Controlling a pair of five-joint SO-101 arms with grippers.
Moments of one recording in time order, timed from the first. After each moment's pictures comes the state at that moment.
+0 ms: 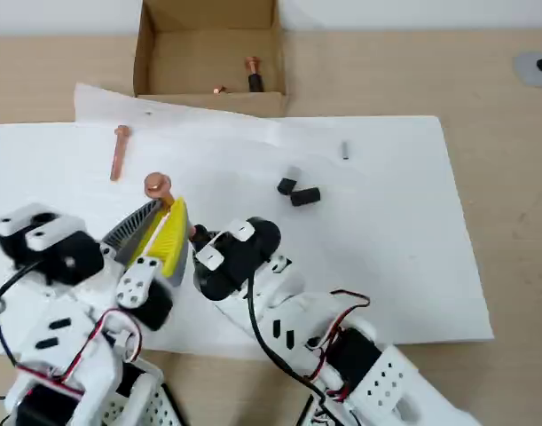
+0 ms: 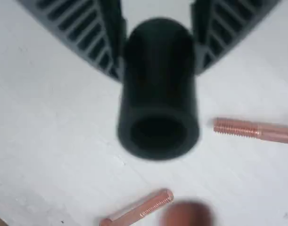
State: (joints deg) left arm 22.0 -103.8 61.5 50.4 6.7; right arm -52.0 -82.4 82.1 29.8 -6.2
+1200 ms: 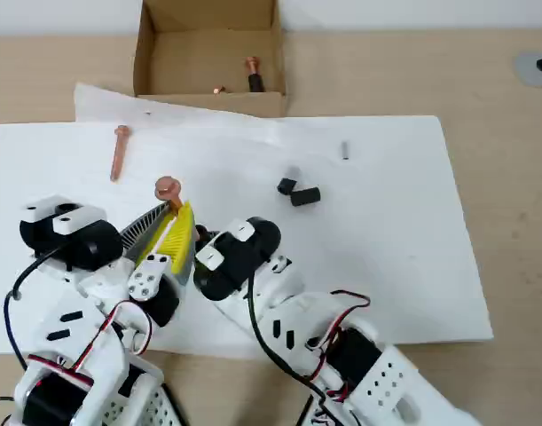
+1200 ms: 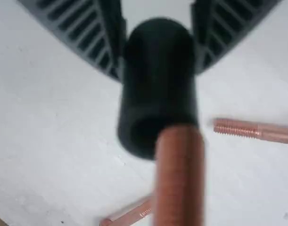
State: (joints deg) left arm 22.0 -103.6 63.6 53.1 6.7; right arm -52.0 -82.4 82.1 29.8 -6.2
